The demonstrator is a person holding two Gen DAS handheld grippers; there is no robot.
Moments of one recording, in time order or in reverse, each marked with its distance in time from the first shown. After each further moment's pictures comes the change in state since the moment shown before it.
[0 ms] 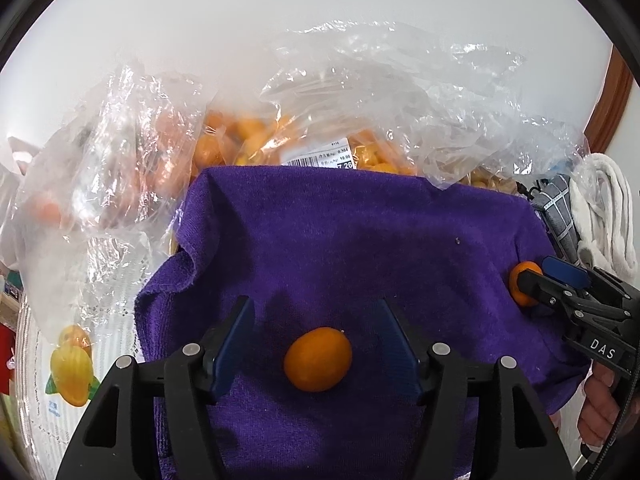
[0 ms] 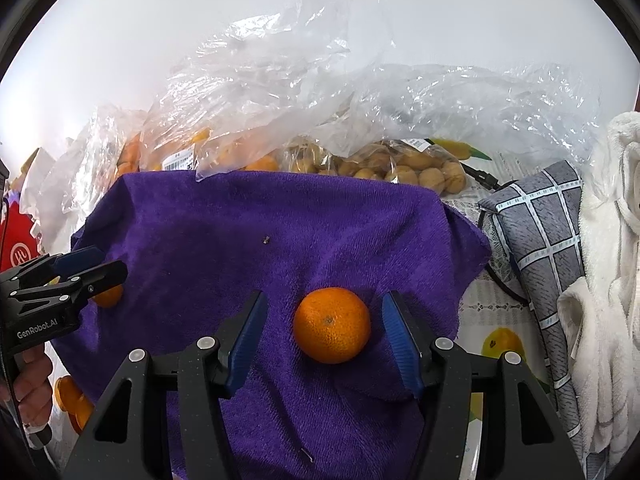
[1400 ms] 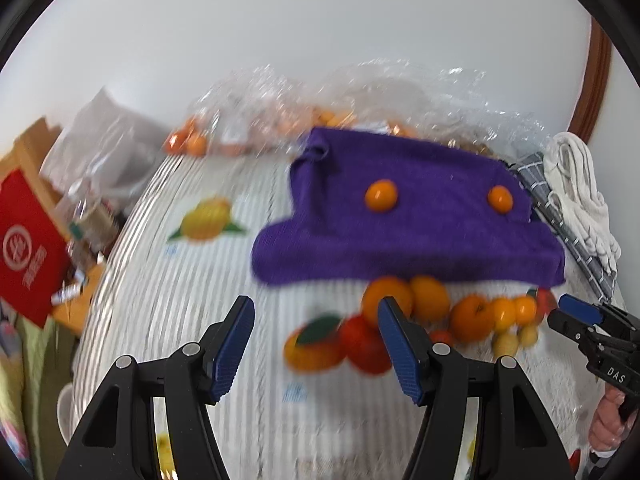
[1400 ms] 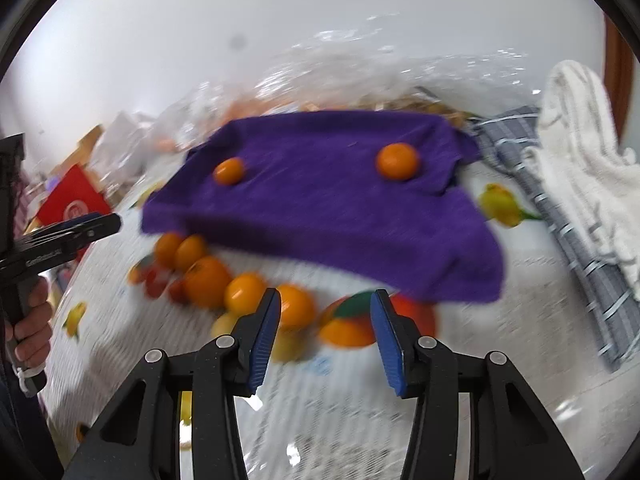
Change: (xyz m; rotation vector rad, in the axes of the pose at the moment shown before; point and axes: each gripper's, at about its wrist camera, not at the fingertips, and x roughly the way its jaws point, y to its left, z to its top) left arm -0.145 0.049 -0.129 -0.051 -0.070 0.105; right arm -0.119 0.045 -0.148 -0.026 -0.035 0.154
